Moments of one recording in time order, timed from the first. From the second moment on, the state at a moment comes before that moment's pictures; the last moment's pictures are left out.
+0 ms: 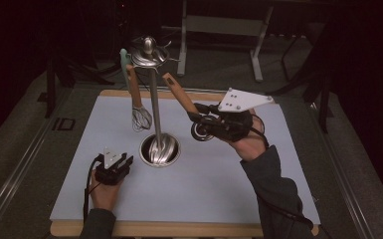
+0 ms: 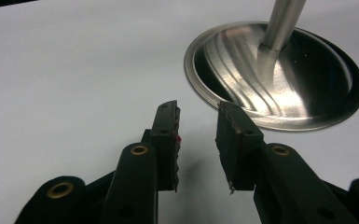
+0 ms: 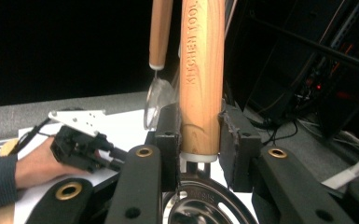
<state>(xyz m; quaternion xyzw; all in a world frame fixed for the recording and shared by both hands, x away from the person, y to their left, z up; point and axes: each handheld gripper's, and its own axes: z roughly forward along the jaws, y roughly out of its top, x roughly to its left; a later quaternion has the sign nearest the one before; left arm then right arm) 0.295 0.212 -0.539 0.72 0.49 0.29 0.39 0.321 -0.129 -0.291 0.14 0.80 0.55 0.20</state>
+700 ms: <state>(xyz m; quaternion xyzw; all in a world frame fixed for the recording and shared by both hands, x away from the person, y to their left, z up) 0.294 0.213 -0.539 0.72 0.49 0.29 0.39 0.322 -0.102 -0.283 0.13 0.79 0.56 0.22</state>
